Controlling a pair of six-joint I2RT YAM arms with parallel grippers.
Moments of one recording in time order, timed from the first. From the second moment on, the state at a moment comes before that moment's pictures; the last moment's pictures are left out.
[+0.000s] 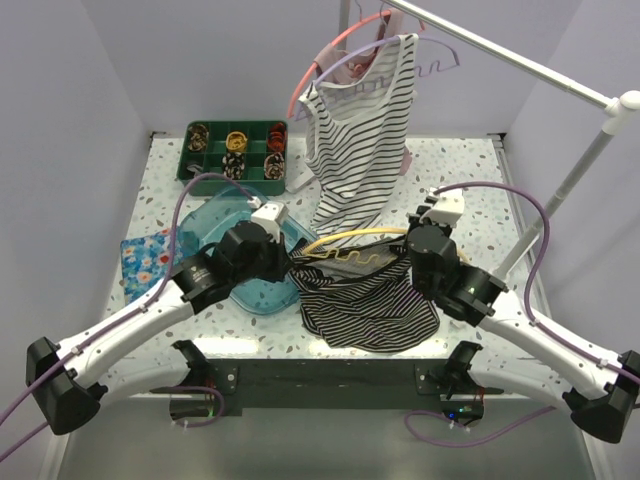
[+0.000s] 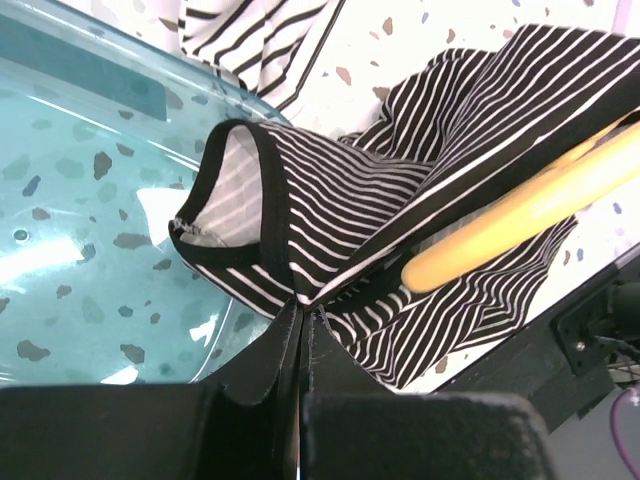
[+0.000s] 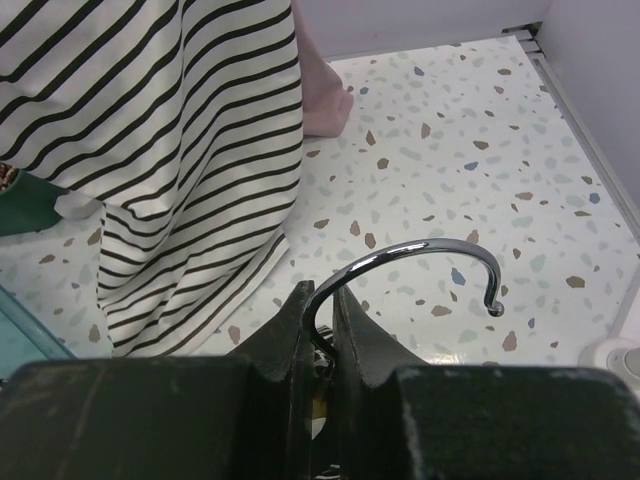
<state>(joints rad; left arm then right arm) -0.80 1.00 0.85 -0.47 -0.10 -0.49 0.87 0.89 0.85 -0.28 1.00 0.36</state>
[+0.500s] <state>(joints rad) -0.72 1.02 0.99 -0.49 0.02 -0.50 0.87 0.92 0.84 -0.21 1.00 0.31</state>
